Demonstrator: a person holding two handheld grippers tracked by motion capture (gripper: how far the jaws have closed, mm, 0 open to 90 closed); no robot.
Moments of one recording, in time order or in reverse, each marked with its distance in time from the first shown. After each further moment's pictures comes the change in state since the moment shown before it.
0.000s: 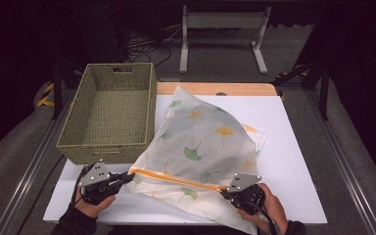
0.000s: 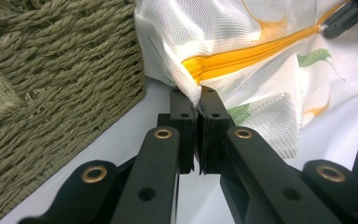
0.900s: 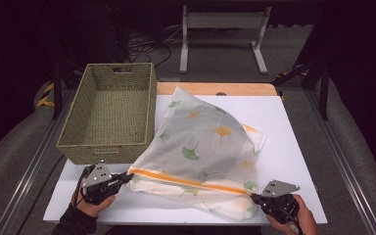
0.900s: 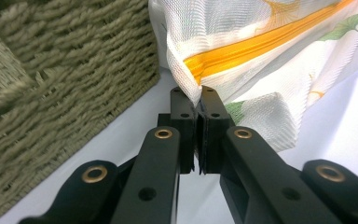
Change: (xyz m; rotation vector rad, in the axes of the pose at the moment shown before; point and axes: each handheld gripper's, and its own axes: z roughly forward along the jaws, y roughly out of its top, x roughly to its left) left arm 0.001 -0.007 0.005 0.046 0.051 0.011; right arm -0.020 -0.061 -0.042 0.015 -0.130 0.143
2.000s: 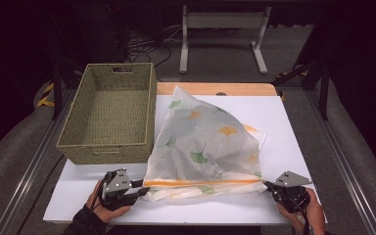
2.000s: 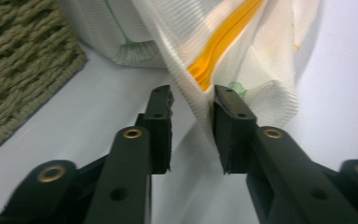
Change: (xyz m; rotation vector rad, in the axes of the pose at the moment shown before) left arm -0.023 -0.001 0.031 0.098 -0.112 0.072; right arm -0.037 -0.012 0.001 -0.035 -0.168 0.085
